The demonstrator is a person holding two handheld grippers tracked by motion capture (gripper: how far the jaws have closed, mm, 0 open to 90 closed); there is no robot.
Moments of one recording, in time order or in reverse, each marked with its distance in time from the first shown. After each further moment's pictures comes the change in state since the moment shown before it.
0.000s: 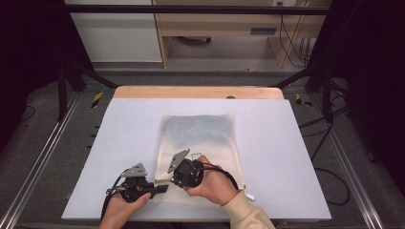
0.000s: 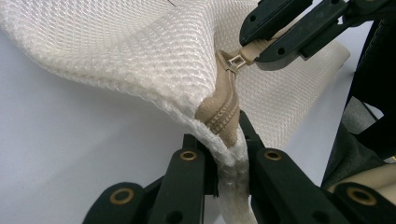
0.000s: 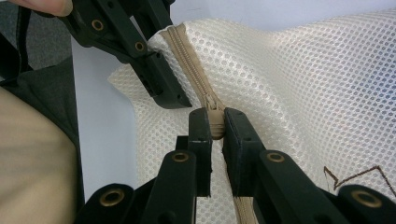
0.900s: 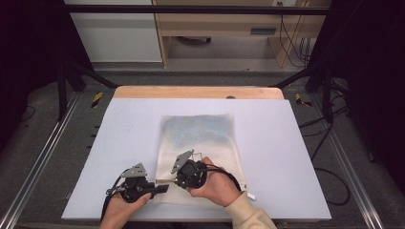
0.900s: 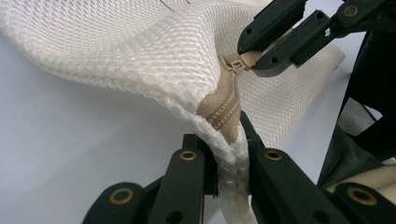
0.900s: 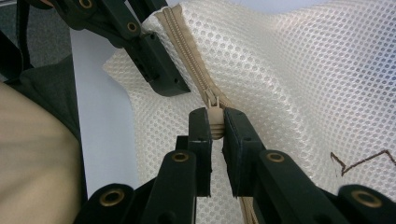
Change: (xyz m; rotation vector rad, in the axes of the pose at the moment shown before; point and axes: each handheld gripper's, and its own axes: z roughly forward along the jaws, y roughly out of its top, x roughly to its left) left arm -0.003 0.002 -0.002 -0.014 0.001 0.007; right arm -0.002 -0.010 -0.001 0.002 0.007 0.026
